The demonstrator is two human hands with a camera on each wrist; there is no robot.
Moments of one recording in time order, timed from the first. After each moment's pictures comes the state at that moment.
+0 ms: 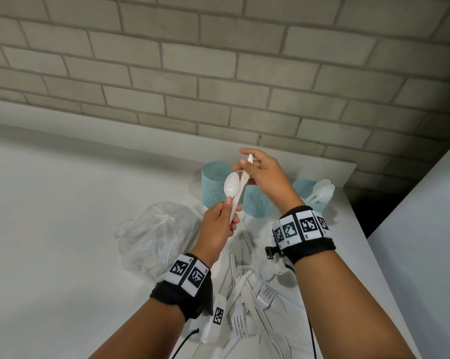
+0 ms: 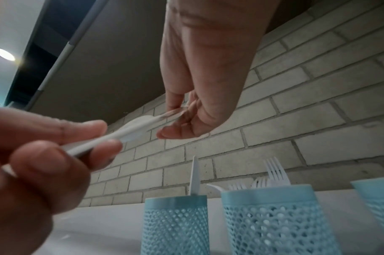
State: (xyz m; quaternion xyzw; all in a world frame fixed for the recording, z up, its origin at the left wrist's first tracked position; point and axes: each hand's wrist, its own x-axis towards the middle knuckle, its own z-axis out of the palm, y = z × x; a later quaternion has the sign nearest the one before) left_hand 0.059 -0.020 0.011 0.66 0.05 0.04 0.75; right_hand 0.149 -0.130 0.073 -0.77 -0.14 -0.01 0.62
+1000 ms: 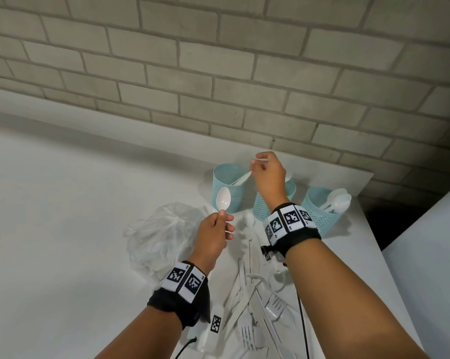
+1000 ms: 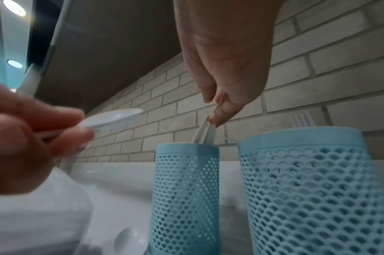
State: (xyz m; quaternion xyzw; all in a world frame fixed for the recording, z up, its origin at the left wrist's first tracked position) left_hand 0.064 0.003 -0.007 0.65 0.15 0.01 0.74; right_hand 0.193 -0.102 0.041 -0.81 -0.03 -0.18 0.55
